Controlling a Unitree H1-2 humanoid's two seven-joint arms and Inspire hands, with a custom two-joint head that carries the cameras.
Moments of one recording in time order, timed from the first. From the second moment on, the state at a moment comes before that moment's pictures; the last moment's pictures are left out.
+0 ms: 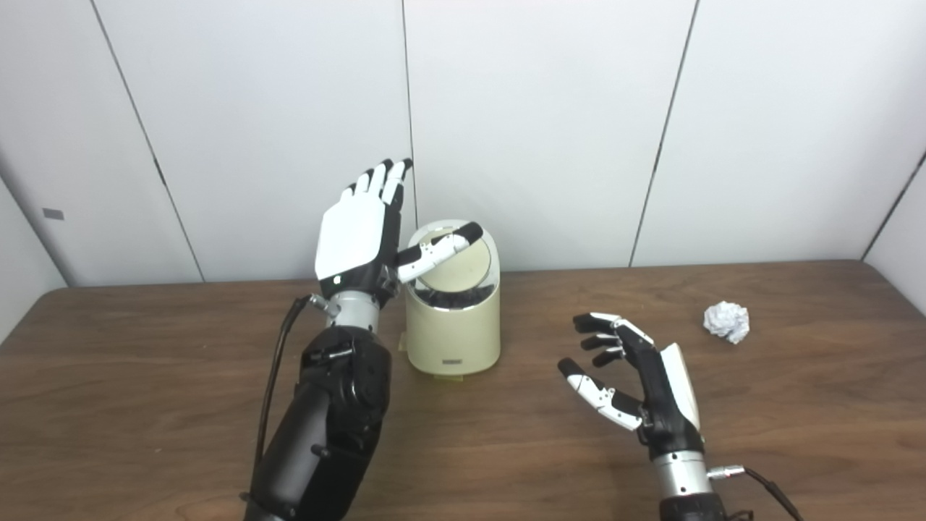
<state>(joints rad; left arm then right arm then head) -0.59 0.08 -0.29 0.03 0.91 0.41 0.04 -0.13 -0.06 0.09 0.05 -0.46 -0.19 -0.27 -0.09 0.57</state>
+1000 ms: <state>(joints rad) -0.65 0.18 -0.39 0.30 1.01 0.38 0.13 -0.13 -0.06 0.09 0.04 -0.46 -0.19 -0.27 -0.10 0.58</state>
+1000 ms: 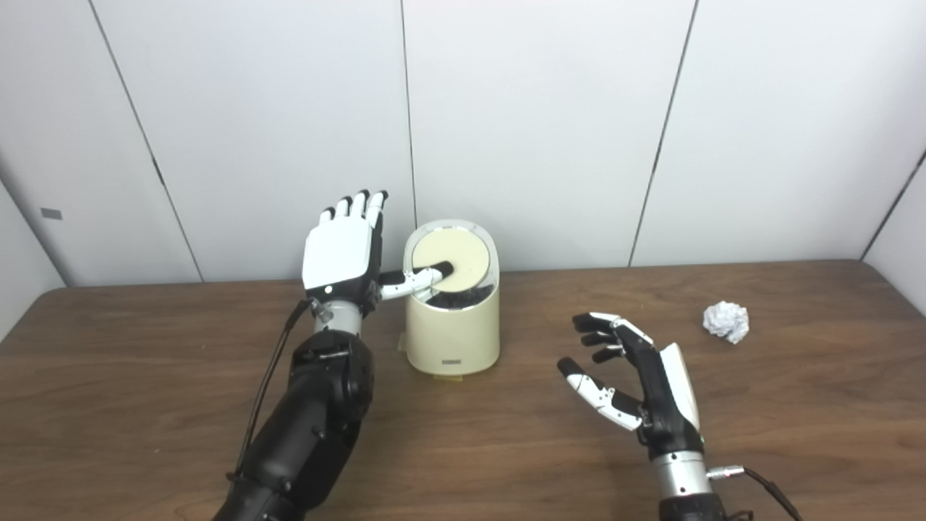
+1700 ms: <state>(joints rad) -0.70 0.25 -0.49 0.30 1.17 0.33 0.18 -0.13 -0.06 0.09 0.05 -0.48 -0.19 -0.27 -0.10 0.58</state>
